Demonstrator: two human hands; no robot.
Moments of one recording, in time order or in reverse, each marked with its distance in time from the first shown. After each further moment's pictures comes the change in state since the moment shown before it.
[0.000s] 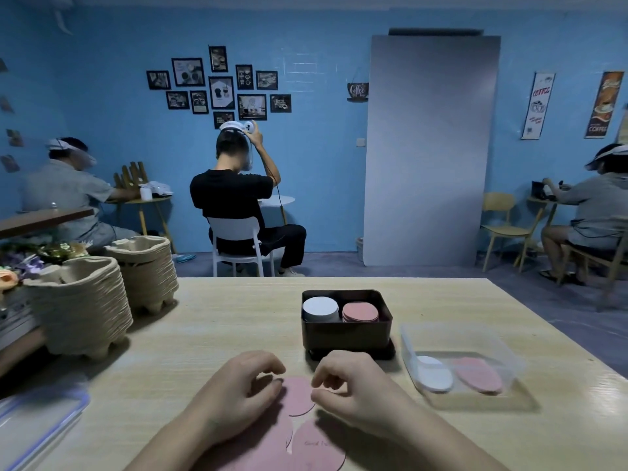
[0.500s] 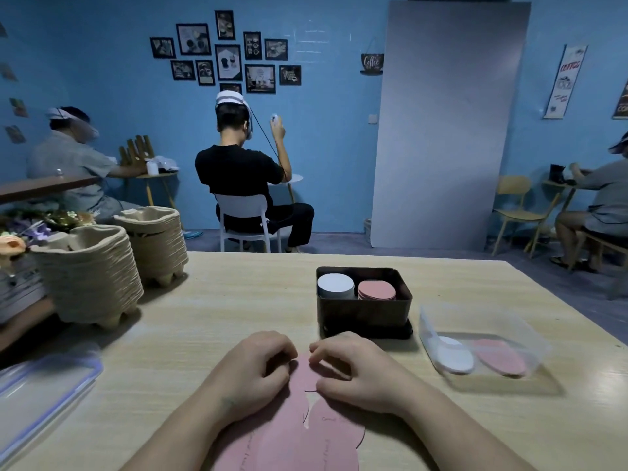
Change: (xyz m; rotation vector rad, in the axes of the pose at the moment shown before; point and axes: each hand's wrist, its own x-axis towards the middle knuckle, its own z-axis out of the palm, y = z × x) left_hand -0.004 -0.011 0.011 0.030 -0.011 -0.021; right_hand 0.014 0.015 0.022 -0.081 -0.143 0.021
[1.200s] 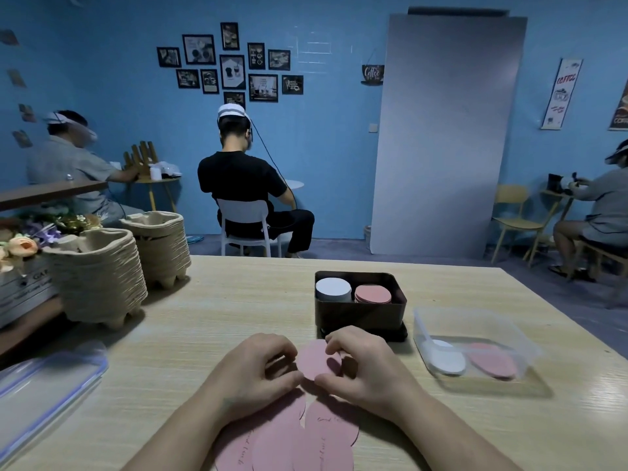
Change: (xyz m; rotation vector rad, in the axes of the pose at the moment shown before) left_hand -0.005 0.009 -0.003 -0.003 0.001 -0.019; right_hand -0.016 -0.007 -0.004 -0.002 0.257 -0.020
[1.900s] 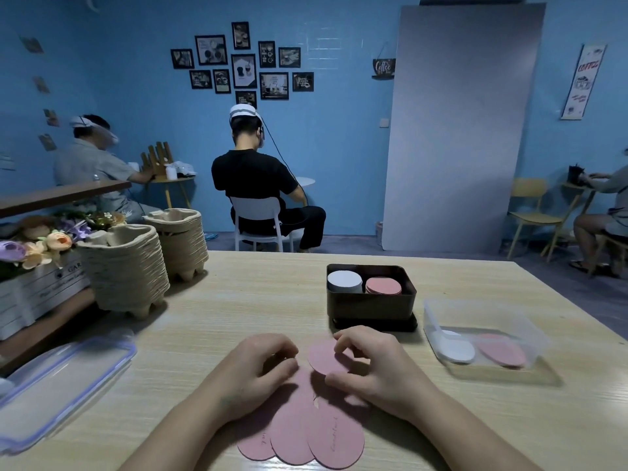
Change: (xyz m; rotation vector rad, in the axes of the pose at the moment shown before) left_hand -0.031 0.011 -0.020 -0.054 0.004 0.014; right_hand -0.016 -0.015 -0.001 0.168 -0.020 0.032
